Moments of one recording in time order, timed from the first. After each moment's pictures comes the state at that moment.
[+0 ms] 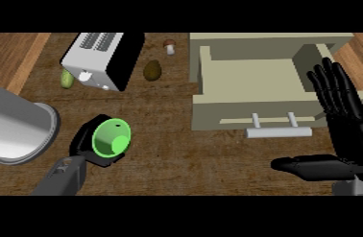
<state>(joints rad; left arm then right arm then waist) -0.49 0.22 0.21 -0.28 -0.02 -0.56 -0.89 -0.09 -0.14 -0.10 -1.93 -0.02 0.17 -0.02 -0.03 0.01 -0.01</state>
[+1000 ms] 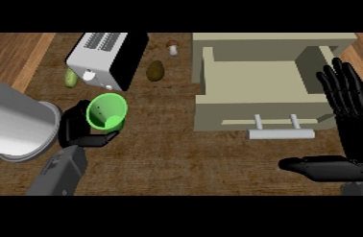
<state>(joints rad) -0.50 0.19 0.36 -0.42 0.16 -0.37 -0.99 -0.08 -0.17 -0.13 -1.94 -0.04 0.18 0.00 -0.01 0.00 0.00</state>
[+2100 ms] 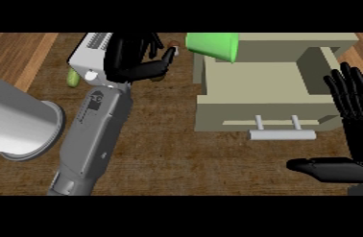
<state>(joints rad) -0.79 0.01 0.08 -1.02 0.15 -0.04 -0.45 -0.05 -0.18 -0.18 -1.91 -0.05 0.21 -0.04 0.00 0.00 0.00</state>
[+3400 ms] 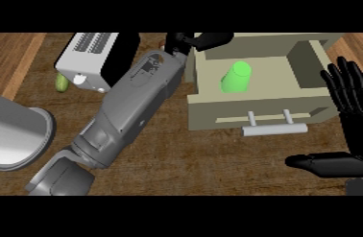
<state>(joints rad) -1.26 0.00 -0.28 -0.52 0.47 0.32 -0.35 -0.09 -0.18 -0.18 -1.89 -0.06 0.23 -0.04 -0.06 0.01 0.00</state>
